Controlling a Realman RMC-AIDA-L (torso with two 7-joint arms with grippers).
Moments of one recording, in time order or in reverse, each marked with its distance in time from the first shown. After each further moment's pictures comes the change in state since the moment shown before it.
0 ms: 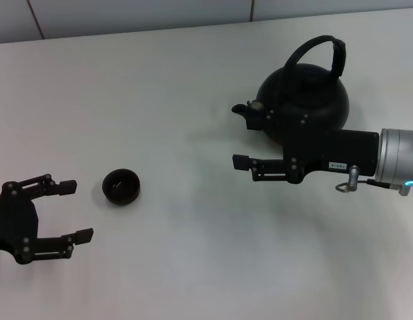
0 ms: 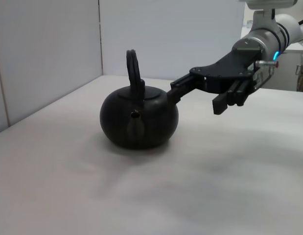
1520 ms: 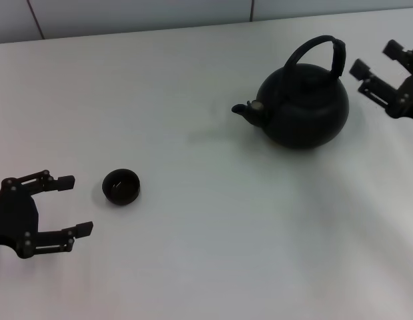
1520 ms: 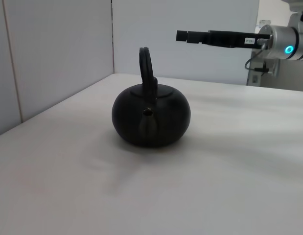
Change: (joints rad) left arm -0.004 -0.006 -0.014 -0.010 0.002 -0.027 -0.007; right arm -0.130 0.001 0.296 0.219 0.406 0.027 -0.317
